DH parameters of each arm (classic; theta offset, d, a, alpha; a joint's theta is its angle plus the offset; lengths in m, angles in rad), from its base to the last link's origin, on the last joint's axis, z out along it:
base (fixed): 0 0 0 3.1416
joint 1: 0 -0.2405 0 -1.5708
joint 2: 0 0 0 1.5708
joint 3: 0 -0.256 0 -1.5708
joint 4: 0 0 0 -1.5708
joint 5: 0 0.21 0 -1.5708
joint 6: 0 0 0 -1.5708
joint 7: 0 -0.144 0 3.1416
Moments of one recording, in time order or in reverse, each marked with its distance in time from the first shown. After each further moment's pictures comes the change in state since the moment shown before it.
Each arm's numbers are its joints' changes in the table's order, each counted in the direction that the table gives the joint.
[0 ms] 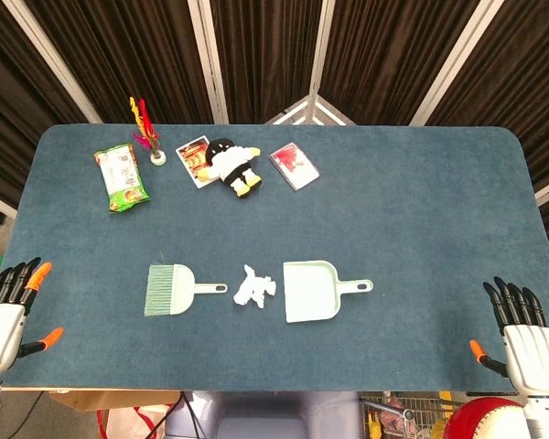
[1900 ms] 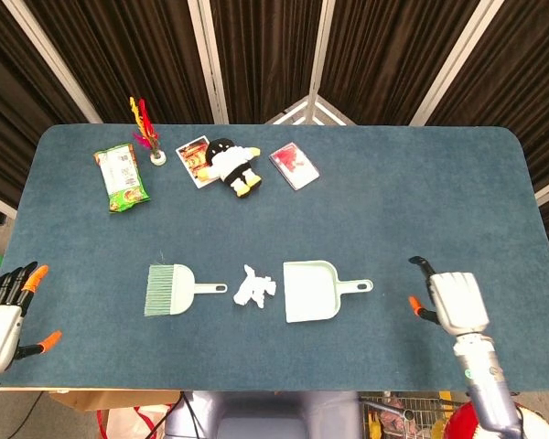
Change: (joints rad) left arm -0.003 -0.024 -0.006 0.039 -0.046 -0.045 0.015; right arm -0.269 0.161 -0.158 0.119 0.228 -0.284 0.319
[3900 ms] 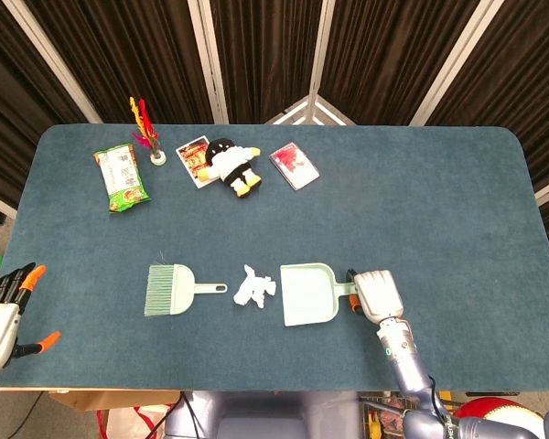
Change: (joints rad) left arm 0.017 -0.035 0.018 0.061 -0.078 -0.059 0.014; right arm -0.213 0.369 0.036 -0.270 0.215 -0.104 0.199
